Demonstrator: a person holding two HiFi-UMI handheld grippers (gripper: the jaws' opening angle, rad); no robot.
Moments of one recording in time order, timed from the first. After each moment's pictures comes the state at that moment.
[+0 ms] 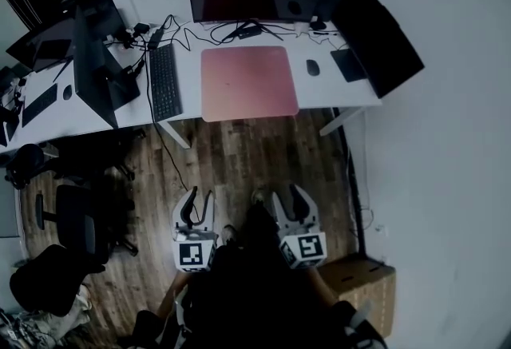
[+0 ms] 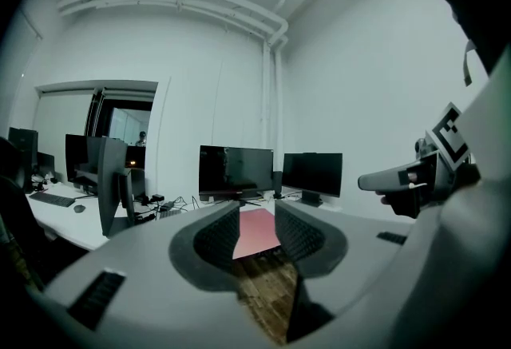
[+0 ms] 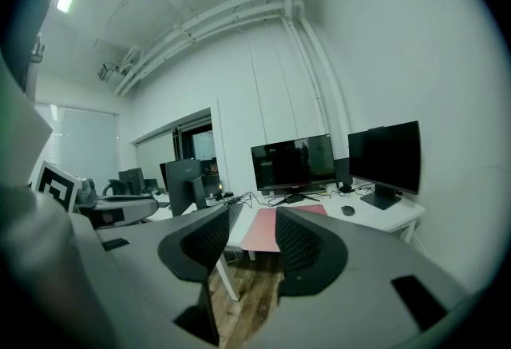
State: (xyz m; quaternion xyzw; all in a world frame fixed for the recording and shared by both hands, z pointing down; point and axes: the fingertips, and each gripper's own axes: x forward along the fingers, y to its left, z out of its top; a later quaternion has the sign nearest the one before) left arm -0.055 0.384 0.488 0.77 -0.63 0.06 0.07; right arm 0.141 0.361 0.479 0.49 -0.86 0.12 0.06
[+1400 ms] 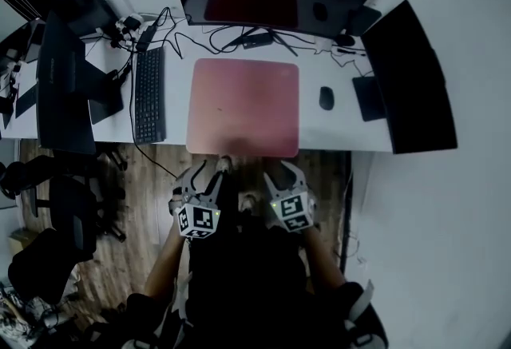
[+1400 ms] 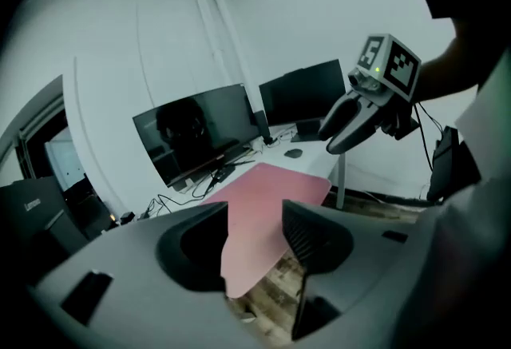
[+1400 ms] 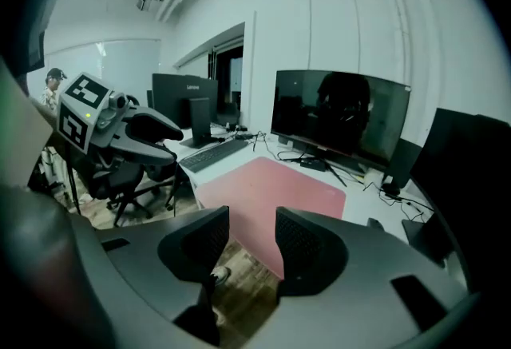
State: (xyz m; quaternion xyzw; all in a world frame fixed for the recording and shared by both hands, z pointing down) left arm -0.009 0.100 0.619 0.77 -0.54 0.33 0.02; right arm 0.149 0.060 0.634 0.31 -0.88 0.08 0.34
